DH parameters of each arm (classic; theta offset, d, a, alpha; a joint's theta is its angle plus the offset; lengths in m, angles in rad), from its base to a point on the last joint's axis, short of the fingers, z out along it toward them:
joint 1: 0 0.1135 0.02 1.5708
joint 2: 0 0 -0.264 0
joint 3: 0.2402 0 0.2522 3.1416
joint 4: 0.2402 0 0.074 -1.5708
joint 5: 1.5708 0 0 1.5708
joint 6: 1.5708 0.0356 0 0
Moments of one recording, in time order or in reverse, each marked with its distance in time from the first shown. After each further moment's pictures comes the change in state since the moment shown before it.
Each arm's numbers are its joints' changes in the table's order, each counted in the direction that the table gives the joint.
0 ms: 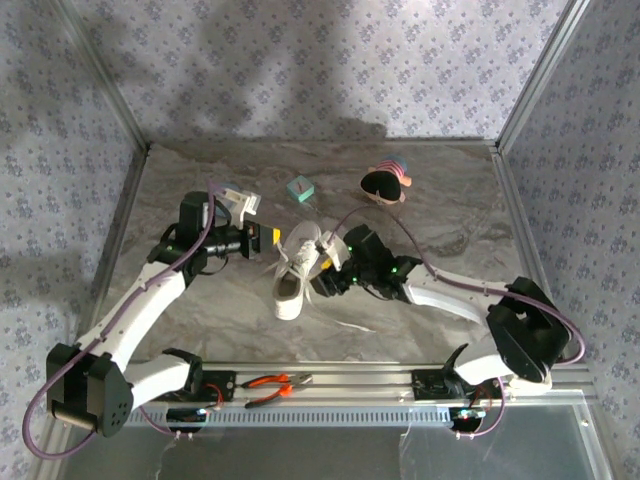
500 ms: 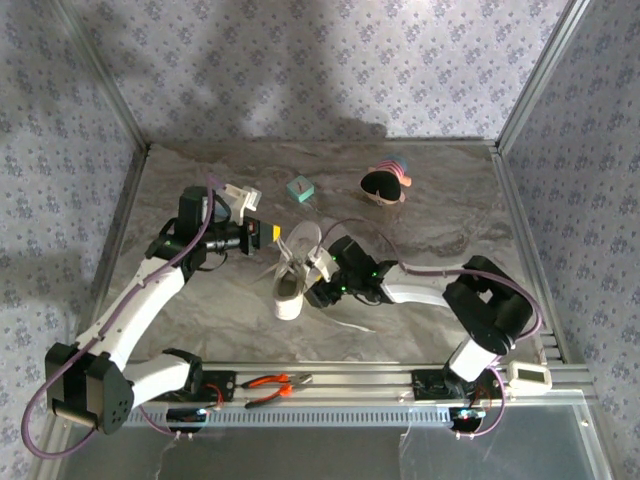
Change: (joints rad) left arm 0.000 -0.014 0.055 0.058 0.000 0.018; right arm 0.037 -0.222 0.021 -0.096 -0.009 -0.028
